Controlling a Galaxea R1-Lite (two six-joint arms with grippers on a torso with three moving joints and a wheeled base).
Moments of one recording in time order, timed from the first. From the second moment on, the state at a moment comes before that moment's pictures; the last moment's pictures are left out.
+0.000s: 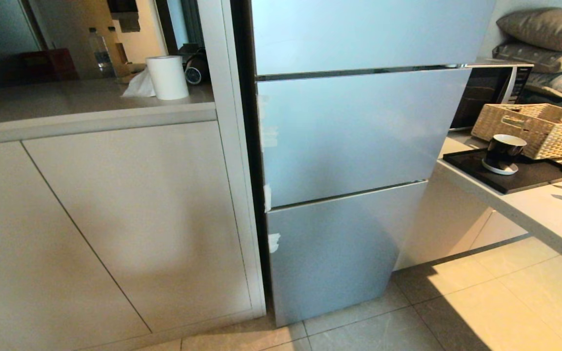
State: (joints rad) left arm 0.00 0.00 0.00 0.01 0.00 0.00; right arm 0.06 0.27 -0.02 -0.14 -0.04 -0.01
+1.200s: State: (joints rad) left arm 0.00 0.00 0.00 0.01 0.00 0.00; right arm 0.00 0.00 0.00 0.00 -0.01 0.00
